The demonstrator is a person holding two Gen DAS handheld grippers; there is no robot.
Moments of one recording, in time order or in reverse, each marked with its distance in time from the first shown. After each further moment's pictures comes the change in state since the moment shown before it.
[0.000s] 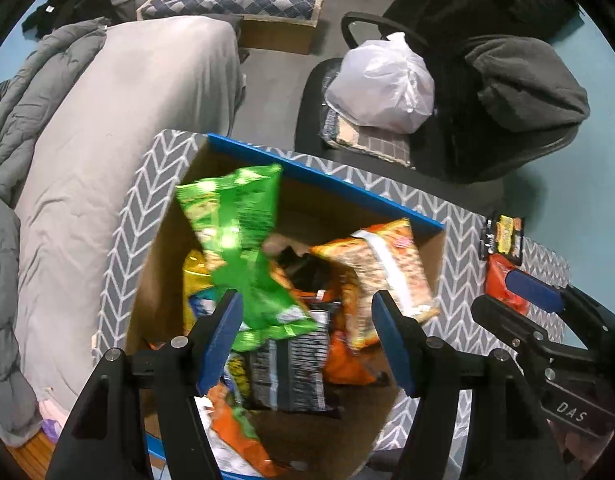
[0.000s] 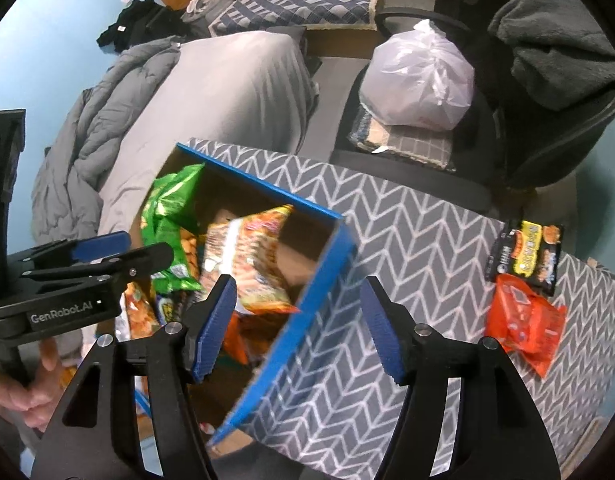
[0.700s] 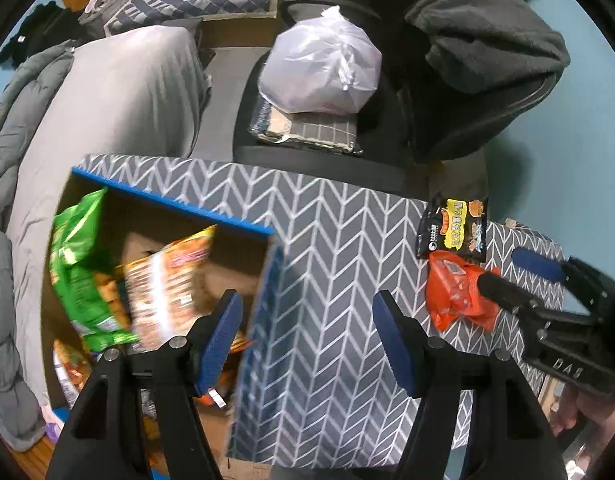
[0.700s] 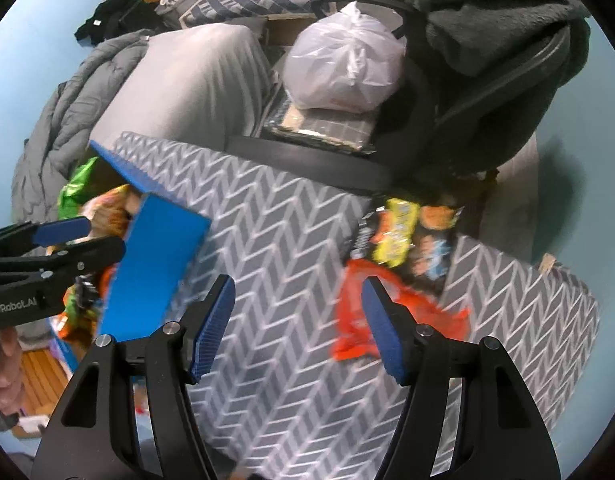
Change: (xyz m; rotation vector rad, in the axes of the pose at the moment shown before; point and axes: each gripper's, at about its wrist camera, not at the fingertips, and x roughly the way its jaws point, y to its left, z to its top) left arm 0.042 -0.150 0.018 0.072 0.032 0.040; right arm -0.025 -0.156 -0.010 -0.021 0.046 -0.061
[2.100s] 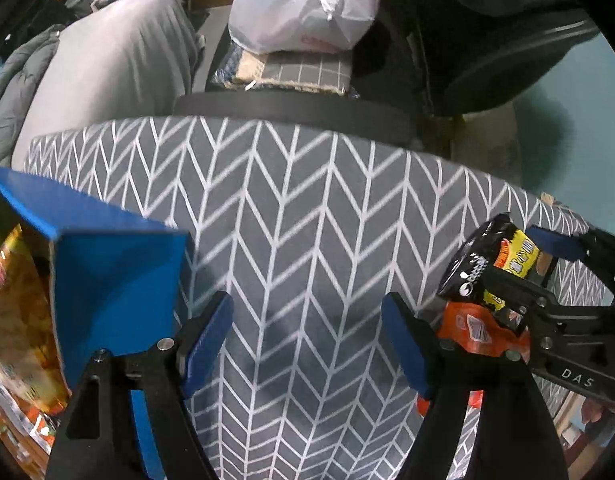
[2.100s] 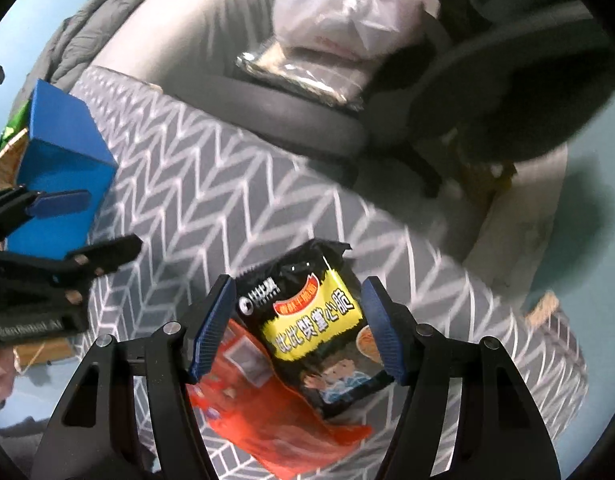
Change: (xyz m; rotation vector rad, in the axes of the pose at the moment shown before) left arm 0.117 -0.076 0.002 -0.013 0.137 0.075; right arm 0.083 -0.083 0.004 -0.144 0.197 0.017
